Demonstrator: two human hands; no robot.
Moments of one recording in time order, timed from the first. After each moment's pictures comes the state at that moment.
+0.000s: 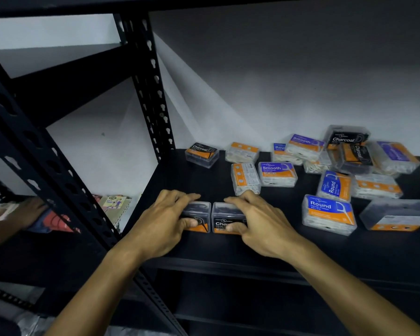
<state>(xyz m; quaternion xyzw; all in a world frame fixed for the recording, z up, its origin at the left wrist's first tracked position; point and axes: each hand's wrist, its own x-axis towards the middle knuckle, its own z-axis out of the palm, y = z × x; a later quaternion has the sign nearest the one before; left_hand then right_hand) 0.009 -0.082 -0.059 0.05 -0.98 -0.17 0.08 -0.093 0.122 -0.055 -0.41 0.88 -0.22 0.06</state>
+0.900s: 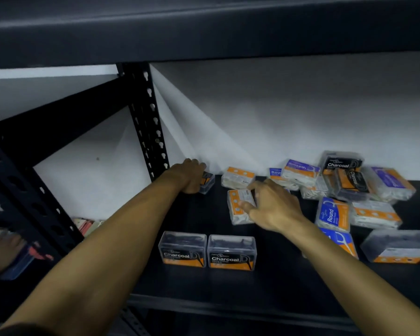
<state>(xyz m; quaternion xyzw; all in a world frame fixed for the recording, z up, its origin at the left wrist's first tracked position) -0.180 -0.123 -0.008 0.09 -0.99 0.05 -0.10 -0.168 0.109 -0.013 -0.27 0.95 -0.17 -0.01</state>
